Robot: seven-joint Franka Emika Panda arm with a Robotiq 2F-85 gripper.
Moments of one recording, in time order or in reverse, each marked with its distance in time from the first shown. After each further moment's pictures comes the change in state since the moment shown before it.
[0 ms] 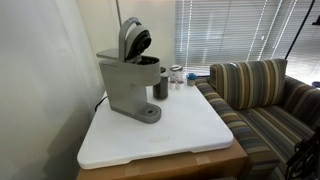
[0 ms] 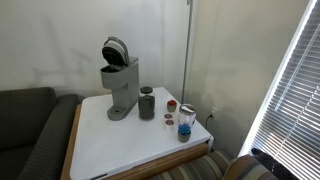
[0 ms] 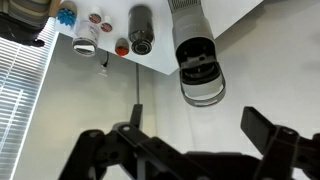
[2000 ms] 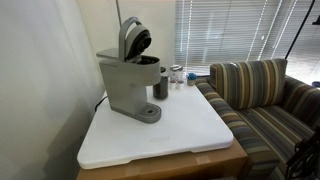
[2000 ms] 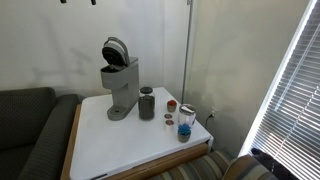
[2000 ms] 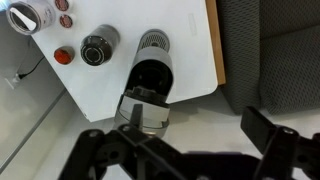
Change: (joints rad) arm 0.125 0.662 -0.086 0.855 0.068 -0.690 -0.636
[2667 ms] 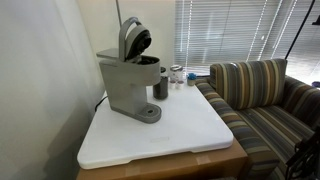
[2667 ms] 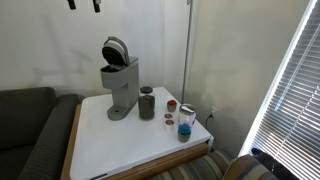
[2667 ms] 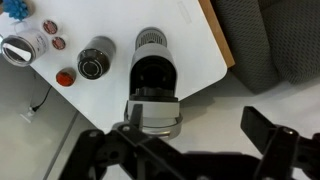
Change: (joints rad) arm -0.023 0.108 0.044 0.101 -0.003 -0.010 0.279
